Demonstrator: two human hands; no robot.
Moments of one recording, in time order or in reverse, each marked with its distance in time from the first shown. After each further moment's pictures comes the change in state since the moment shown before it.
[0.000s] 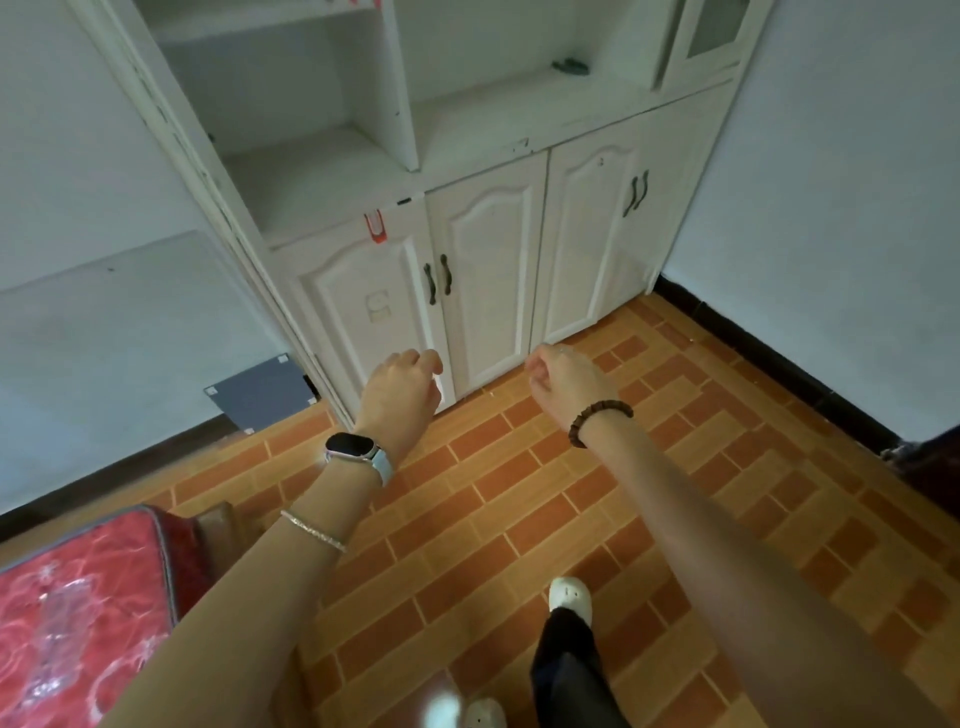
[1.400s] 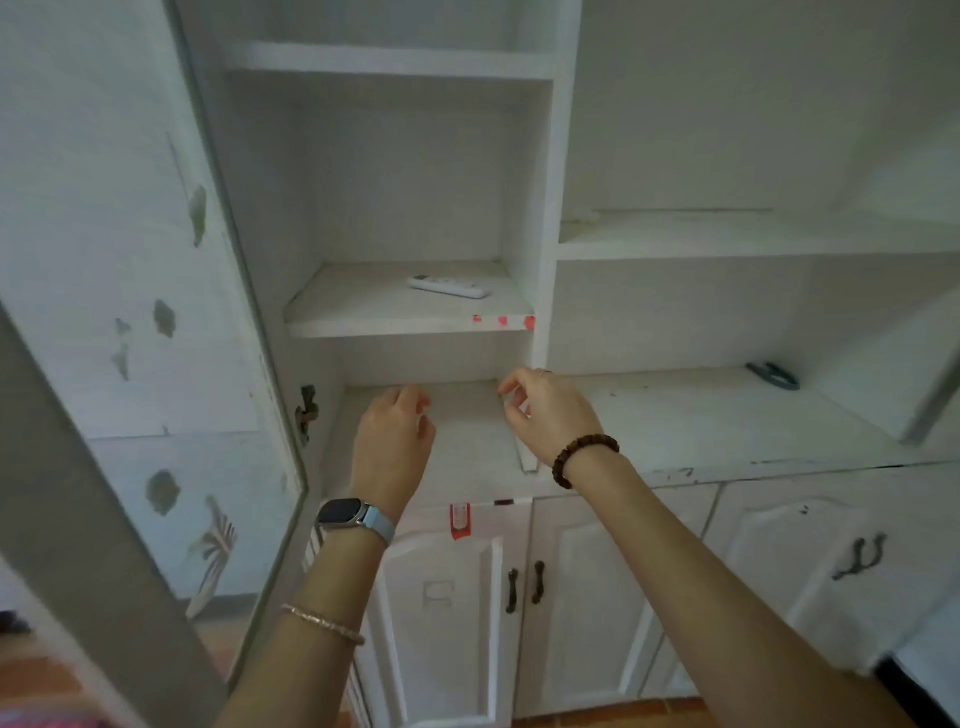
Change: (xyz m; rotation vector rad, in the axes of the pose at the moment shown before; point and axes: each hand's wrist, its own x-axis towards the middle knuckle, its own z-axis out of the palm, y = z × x) left_hand 0.379 -0.143 -0.075 0.008 0.669 -0.398; right_hand 0.478 -0.134 -0.100 0.122 0.098 -0.619
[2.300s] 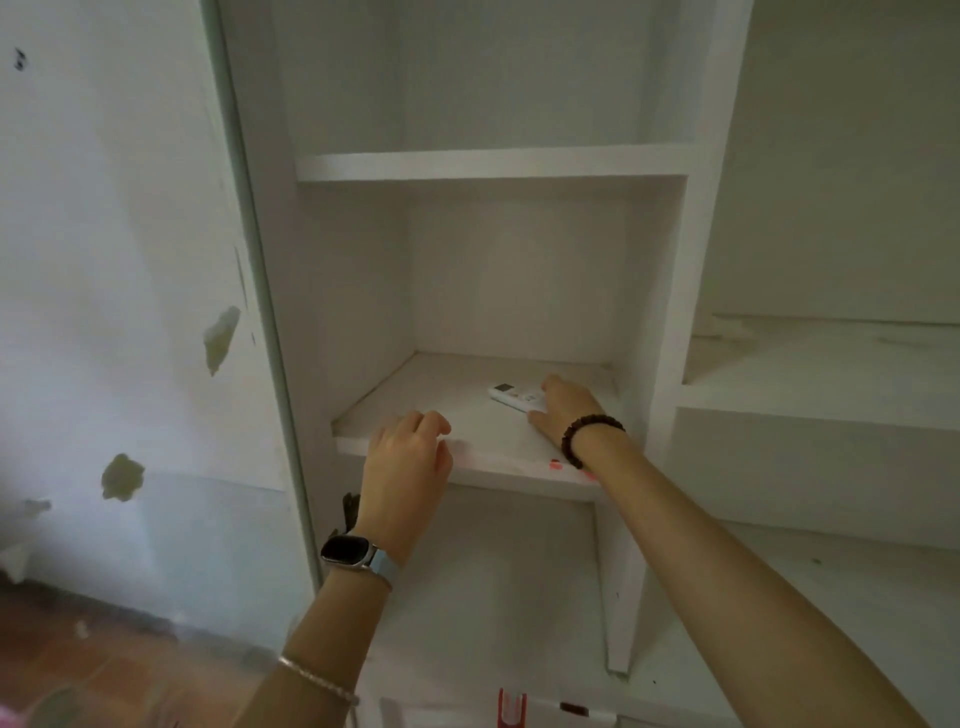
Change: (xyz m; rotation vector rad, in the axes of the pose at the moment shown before) left_hand 0.143 -0.042 0.013 0.326 0.123 -0.056; right_hand 0.269 0.000 0.039 -0.060 -0.221 -0.064
